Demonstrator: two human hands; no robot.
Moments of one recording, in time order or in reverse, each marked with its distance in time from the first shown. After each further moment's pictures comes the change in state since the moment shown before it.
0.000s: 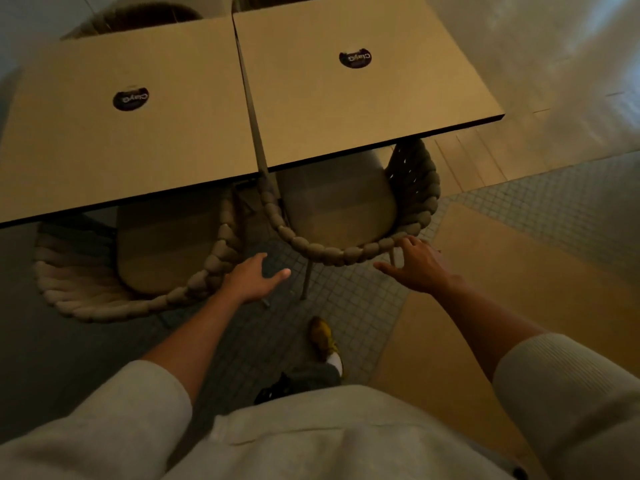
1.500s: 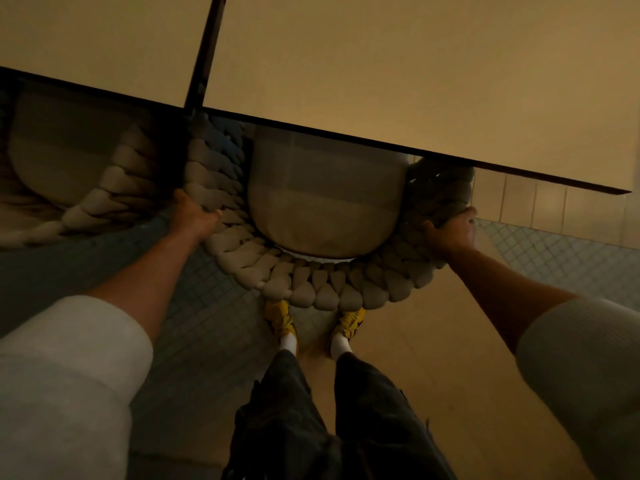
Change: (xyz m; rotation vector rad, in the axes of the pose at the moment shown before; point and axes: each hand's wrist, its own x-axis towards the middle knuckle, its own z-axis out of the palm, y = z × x) left_hand 0.246 0.096 0.053 -0.605 0.398 -0.685; right_hand 0.377 0.177 0.000 0.377 -0.124 0.415
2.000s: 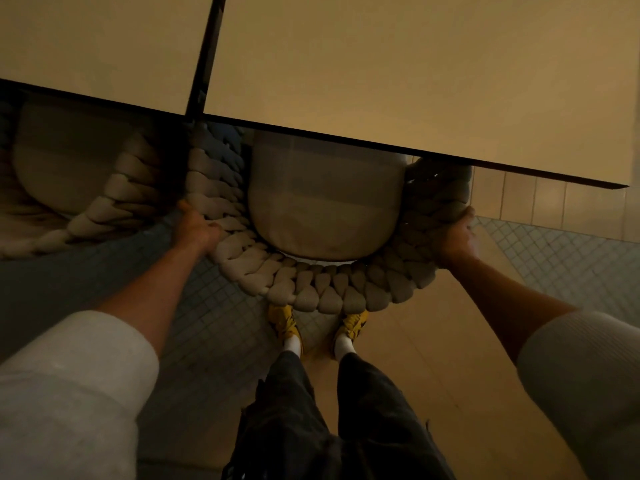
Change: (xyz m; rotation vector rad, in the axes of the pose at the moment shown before) left_hand 0.001 -0.014 0.004 0.114 -0.018 -0.025; right_hand -0.016 0.010 -0.001 0.040 -0.042 0.035
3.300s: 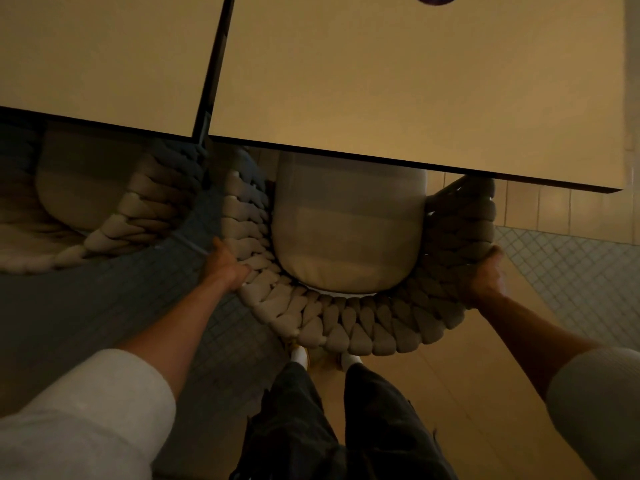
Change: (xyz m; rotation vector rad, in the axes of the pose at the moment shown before) left_hand -0.040 -0.008 0.034 0.153 -0.171 -0.001; right_hand -0.010 0.066 -0.027 0.089 0.085 0.125
